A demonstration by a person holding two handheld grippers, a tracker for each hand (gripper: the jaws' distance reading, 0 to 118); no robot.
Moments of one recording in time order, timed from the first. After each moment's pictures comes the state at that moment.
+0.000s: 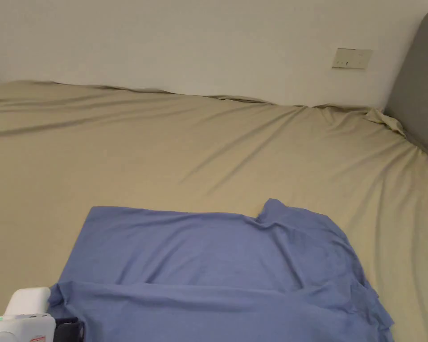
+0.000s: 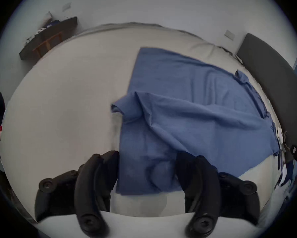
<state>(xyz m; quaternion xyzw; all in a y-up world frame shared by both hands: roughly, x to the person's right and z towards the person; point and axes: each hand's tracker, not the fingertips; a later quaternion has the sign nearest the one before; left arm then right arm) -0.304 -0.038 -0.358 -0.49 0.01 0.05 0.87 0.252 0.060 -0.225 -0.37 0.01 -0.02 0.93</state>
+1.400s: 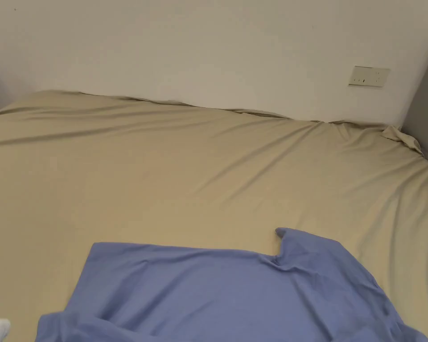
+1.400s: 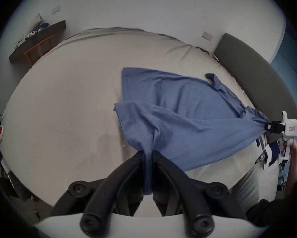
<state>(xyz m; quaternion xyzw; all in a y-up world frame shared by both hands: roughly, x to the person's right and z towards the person) -0.333 0.044 -0.220 -0.47 -0.07 0.07 0.88 0.283 0.090 -0.215 -0.49 0.05 0.00 0.87</state>
